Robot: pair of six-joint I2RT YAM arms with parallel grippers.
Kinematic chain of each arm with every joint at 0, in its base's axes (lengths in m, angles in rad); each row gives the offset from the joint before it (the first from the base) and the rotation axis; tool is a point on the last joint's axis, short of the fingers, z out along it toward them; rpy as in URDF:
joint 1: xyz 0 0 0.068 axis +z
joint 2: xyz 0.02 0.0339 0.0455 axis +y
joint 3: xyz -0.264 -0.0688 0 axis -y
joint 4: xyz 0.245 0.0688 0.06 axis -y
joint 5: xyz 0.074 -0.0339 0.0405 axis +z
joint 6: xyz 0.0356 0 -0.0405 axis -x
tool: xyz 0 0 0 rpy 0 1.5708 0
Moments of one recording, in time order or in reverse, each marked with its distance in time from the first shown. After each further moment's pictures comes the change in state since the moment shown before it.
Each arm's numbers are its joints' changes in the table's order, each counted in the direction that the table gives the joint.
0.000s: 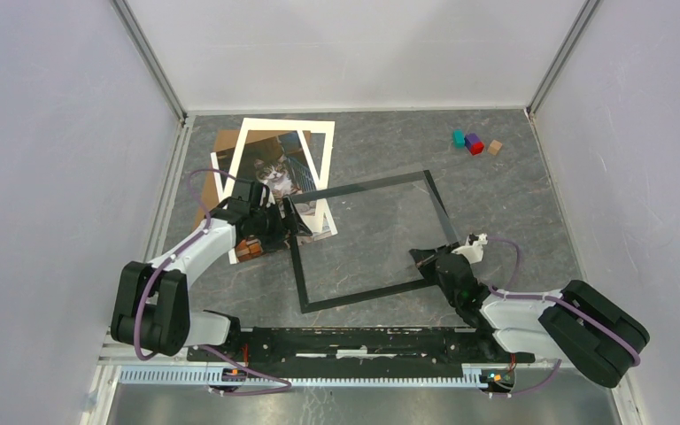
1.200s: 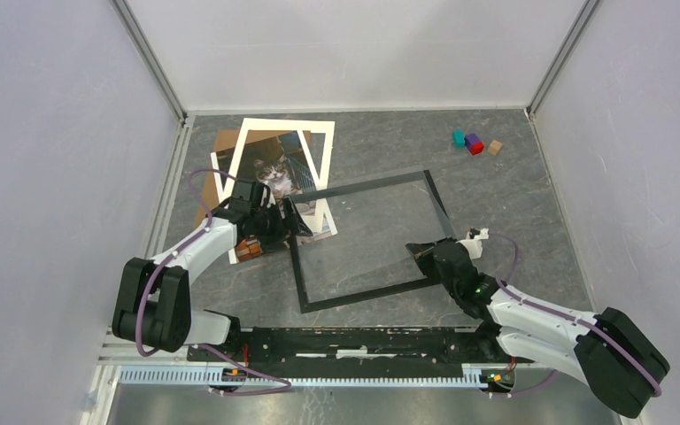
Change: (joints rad) left arm 0.000 0.022 0.000 0.010 0.009 0.000; right arm 0.000 -0.211 0.155 -0.421 0.042 -0.175
